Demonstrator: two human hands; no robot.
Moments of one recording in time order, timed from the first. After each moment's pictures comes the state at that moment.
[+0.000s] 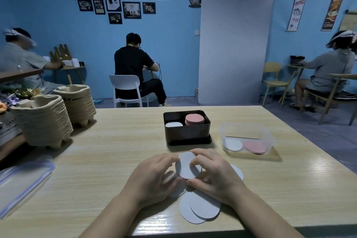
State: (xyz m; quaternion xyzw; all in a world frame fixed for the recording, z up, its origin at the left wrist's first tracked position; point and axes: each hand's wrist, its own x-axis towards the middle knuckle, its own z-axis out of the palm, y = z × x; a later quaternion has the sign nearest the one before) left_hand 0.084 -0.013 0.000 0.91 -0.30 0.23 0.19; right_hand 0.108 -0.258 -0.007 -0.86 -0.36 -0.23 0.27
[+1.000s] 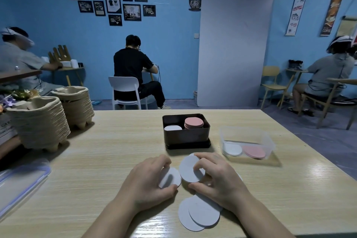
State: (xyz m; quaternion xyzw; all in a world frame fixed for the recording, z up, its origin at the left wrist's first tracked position) left_hand 0.080 -0.012 0.008 0.94 -0.21 0.17 0.20; right_hand 0.108 -0.267 -0.008 -0.88 -0.32 -0.22 0.26
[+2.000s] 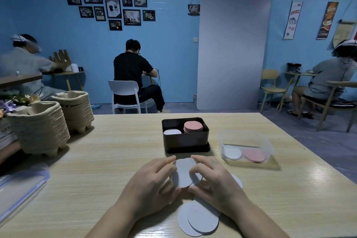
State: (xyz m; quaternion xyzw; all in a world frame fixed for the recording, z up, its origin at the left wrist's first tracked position) left_hand 0.090 -0.012 -0.003 0.89 -0.33 0.29 0.15; right_hand 0.110 -0.261 -0.009 -0.87 -0.35 -0.25 0.25
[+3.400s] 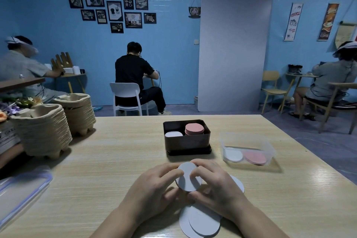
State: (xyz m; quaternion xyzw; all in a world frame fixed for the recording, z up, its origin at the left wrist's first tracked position) left_hand 0.087 -0.017 0.002 0.87 -0.36 0.29 0.17; right_hand 0.104 -0.258 -0.004 -0.85 -0.37 -0.24 0.27
